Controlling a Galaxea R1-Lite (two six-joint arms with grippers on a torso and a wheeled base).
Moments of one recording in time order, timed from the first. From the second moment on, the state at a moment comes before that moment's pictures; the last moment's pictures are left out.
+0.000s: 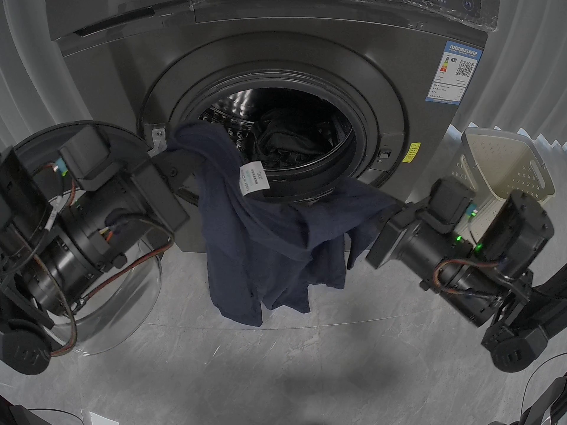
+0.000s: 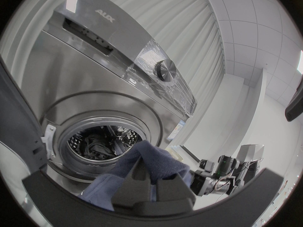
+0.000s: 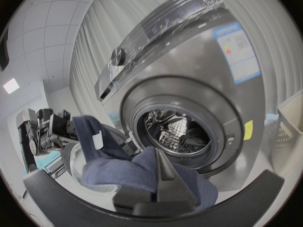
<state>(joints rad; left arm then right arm) -0.64 1.45 -0.61 -1.18 -0.11 -0.30 0.76 1.74 -0.59 -1.42 -0.06 0.15</state>
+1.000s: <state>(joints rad) -0.73 1.51 -0.72 -1.17 -0.10 -0.30 0.76 2.06 -0.69 -1.44 -0.02 0.14</state>
